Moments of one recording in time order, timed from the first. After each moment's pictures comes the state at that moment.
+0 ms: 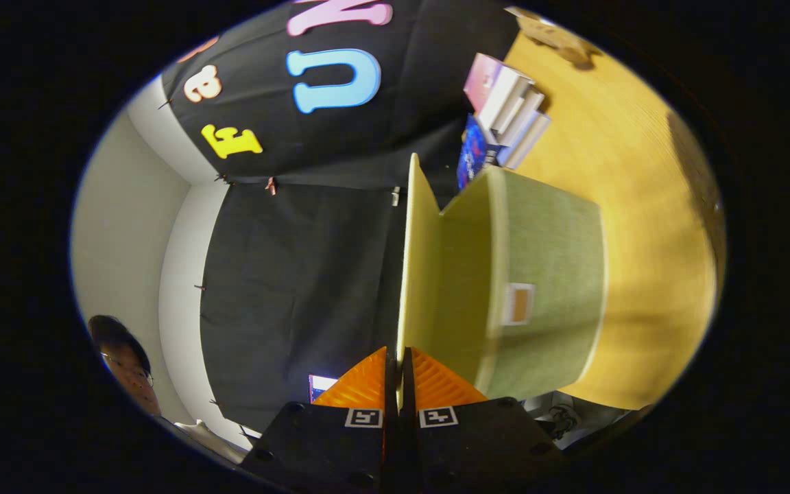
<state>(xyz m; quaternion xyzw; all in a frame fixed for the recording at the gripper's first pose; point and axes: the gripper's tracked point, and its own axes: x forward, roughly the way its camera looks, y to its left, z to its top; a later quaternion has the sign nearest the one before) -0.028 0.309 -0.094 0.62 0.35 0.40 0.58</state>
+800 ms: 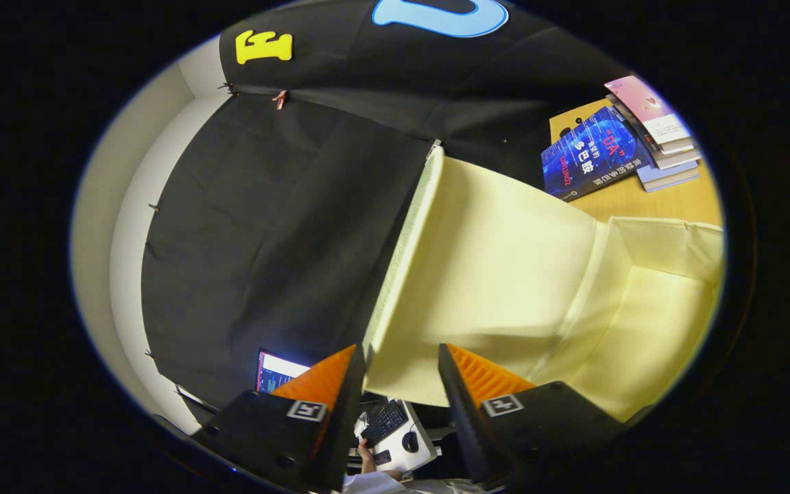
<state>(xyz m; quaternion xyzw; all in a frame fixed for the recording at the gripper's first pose) 0.024 0.506 -0.011 0.47 0.38 0.47 0.64</state>
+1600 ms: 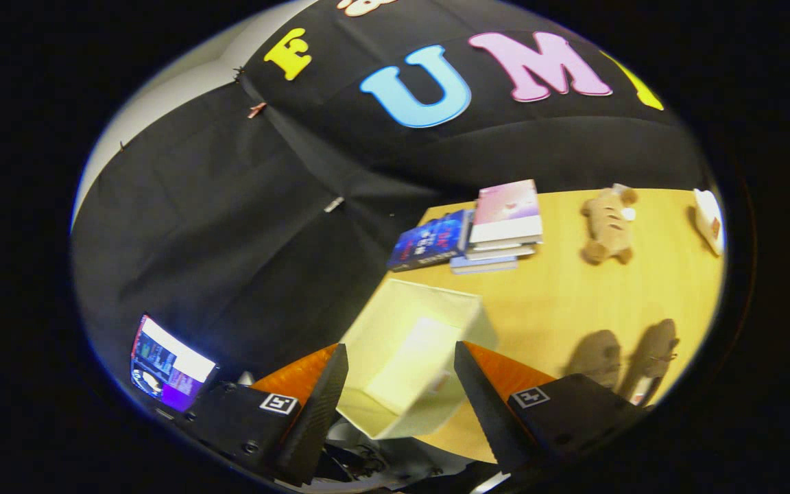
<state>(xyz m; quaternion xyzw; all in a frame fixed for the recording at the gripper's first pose) 0.001 0.226 -0.105 0.29 0.33 0.26 0.86</state>
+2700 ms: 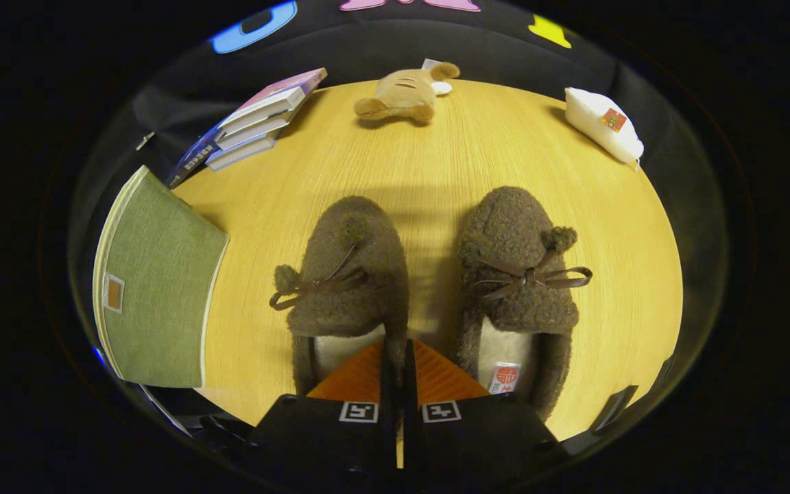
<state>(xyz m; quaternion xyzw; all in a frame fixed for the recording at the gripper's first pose) -0.037 0.089 -0.394 0.18 0.56 0.03 0.81</state>
